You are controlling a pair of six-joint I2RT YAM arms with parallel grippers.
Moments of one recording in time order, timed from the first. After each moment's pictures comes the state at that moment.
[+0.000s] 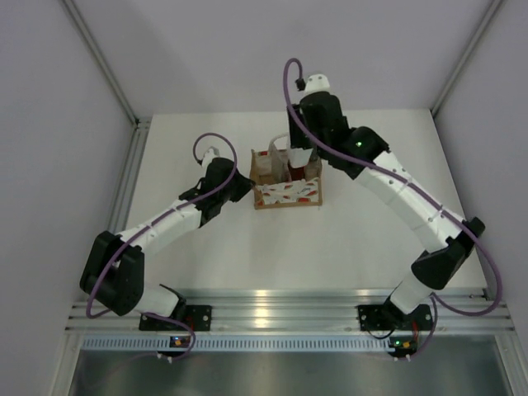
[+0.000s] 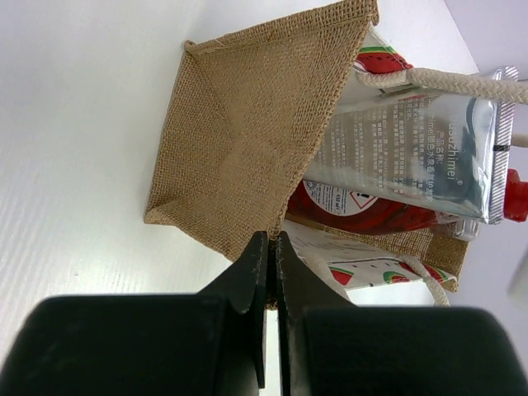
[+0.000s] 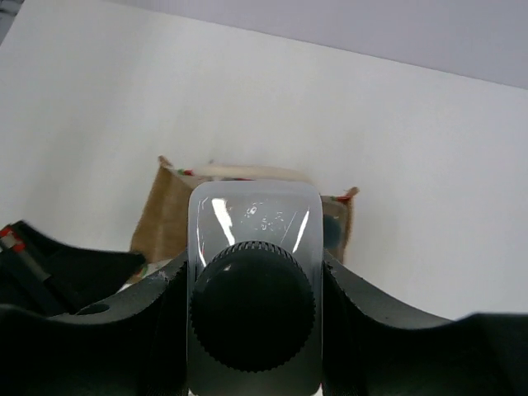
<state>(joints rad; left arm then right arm) -0.51 1.42 0.90 -0.05 -0.14 -1.08 0.80 1.64 1.87 -0.70 0.47 0.22</state>
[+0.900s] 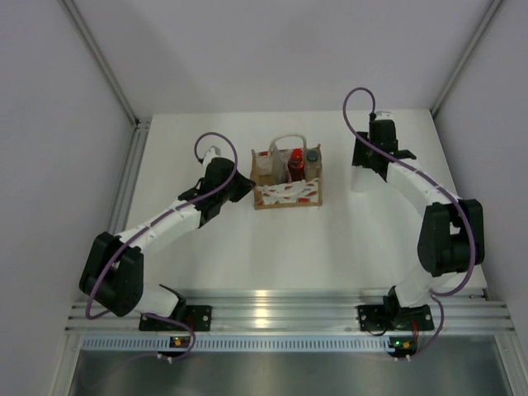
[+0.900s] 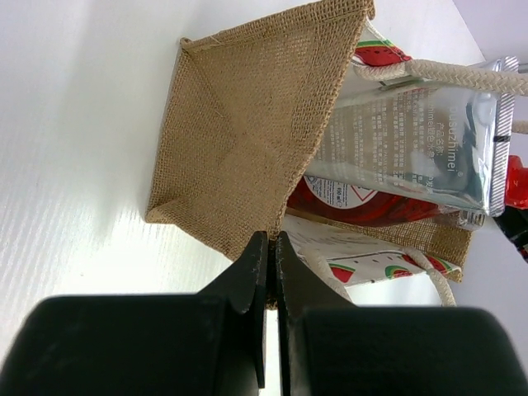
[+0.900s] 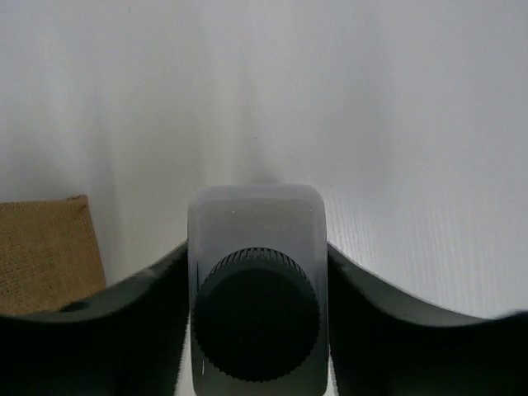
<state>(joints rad) -0.51 1.41 0.90 -0.05 -0.12 -1.04 0.16 1.65 1.23 -0.28 0.20 0.17</state>
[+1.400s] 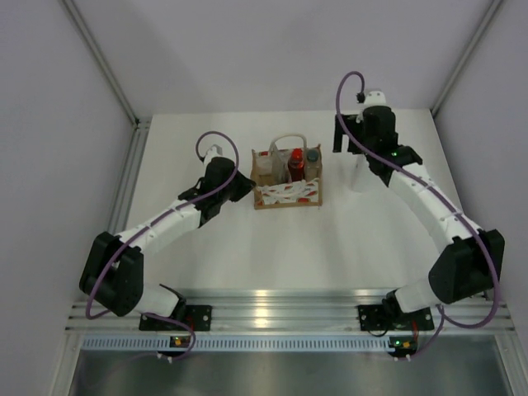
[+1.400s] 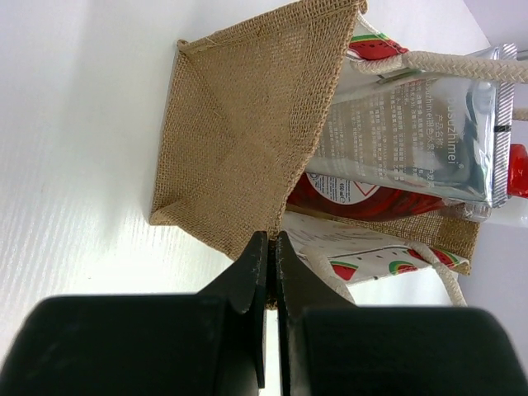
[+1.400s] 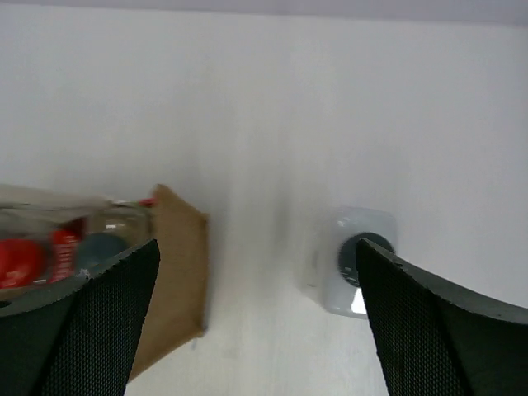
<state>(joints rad) -0.51 1.41 0.90 -0.05 -0.11 -1.00 0.29 1.47 1.30 -0.31 0.22 0.13</state>
